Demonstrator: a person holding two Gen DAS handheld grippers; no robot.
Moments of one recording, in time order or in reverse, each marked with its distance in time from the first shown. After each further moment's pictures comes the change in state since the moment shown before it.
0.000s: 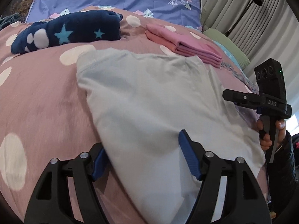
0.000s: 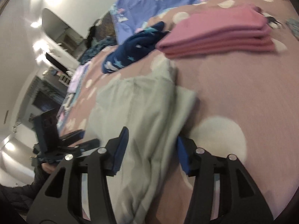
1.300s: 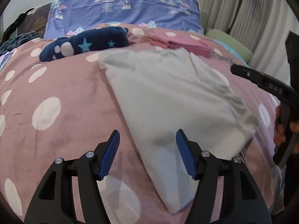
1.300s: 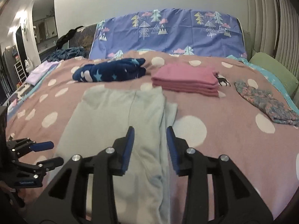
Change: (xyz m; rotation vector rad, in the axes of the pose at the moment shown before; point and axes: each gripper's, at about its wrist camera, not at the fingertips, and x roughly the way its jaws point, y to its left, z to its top) left arm -0.079 -0.046 -0.078 0.059 -0.105 0.180; right arm -0.060 0.123 -0.074 -0.256 -0.291 -0.579
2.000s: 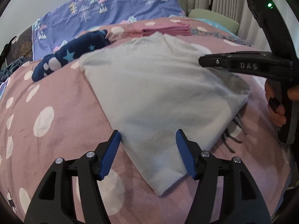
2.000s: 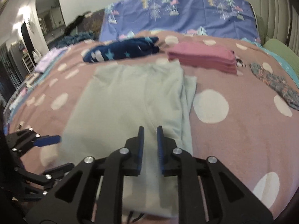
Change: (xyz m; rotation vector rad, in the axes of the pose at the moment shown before) left arm -0.003 -0.042 -0.032 0.237 0.073 0.036; right arm 0.026 0.006 -0.029 -0.004 0.176 0.078
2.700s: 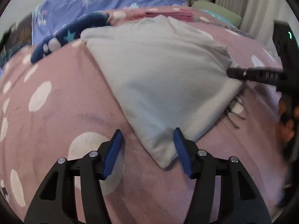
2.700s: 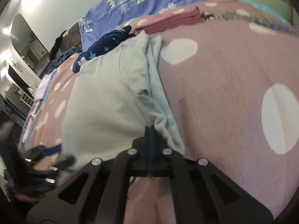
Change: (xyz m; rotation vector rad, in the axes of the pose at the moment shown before) left arm 0.000 -0.002 -0.035 -0.016 0.019 -0.008; right arm -0.016 -0.041 -0.064 0.337 0.036 0.093
